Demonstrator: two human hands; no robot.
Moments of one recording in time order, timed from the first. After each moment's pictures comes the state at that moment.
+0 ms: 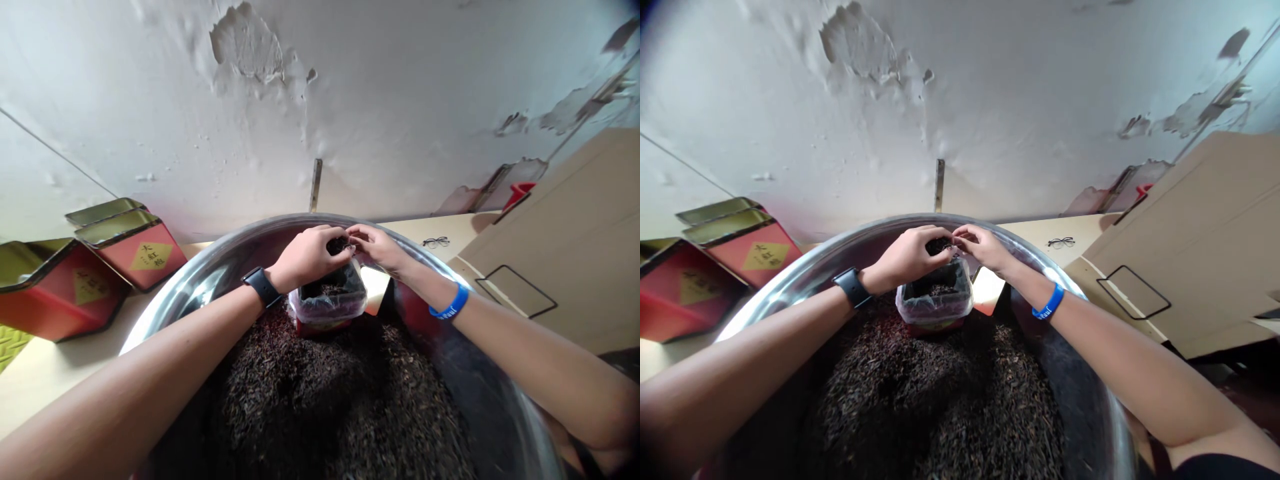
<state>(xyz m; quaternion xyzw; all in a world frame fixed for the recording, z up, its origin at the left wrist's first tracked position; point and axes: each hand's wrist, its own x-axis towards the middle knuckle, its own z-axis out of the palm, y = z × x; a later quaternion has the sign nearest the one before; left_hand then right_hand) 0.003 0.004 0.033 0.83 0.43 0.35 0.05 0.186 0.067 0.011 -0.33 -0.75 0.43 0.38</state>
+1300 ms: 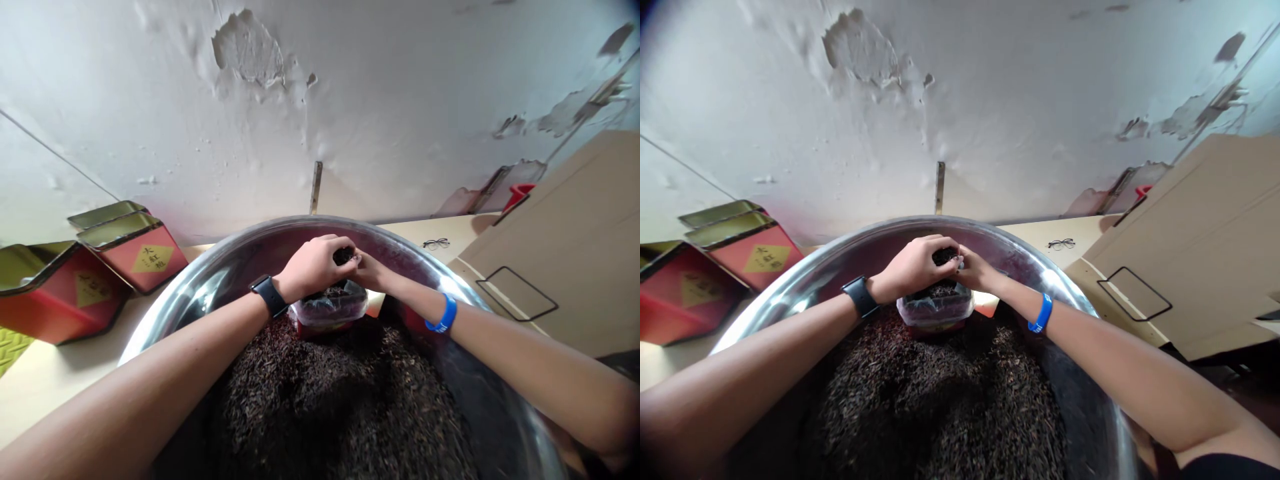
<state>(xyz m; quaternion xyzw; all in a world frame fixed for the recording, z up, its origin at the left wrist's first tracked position) 0.011 0.000 0.023 0.84 0.42 0.35 0.06 0.173 0.058 -0.022 -0.29 -0.82 0.36 0.34</state>
